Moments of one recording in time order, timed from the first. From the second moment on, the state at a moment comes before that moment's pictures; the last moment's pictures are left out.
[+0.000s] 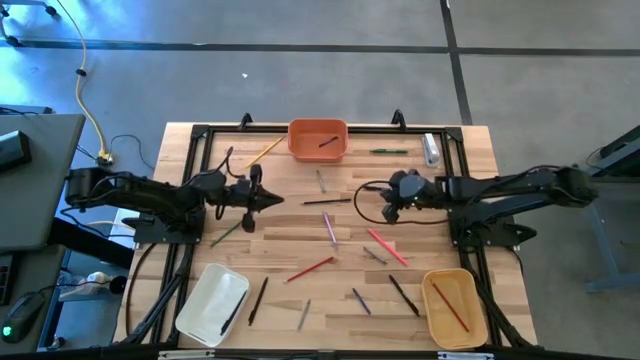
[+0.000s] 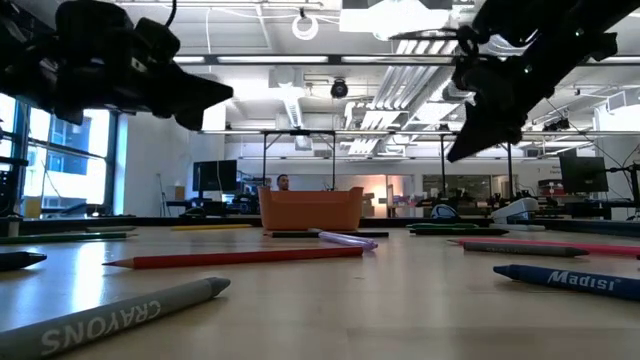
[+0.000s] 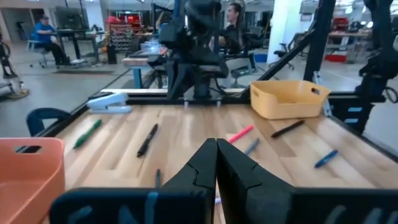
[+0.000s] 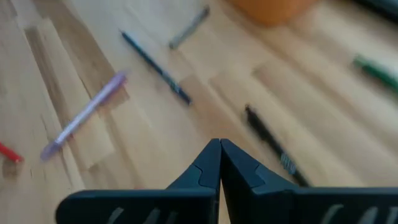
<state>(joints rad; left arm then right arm) 0.35 1.10 0.13 0.95 0.27 0.01 -0.07 1.05 0.52 -0.26 0.28 0.45</state>
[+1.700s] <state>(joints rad) 0.35 1.10 0.11 0.99 0.25 0.01 0.14 1.66 0.83 -0.61 0.03 0.82</state>
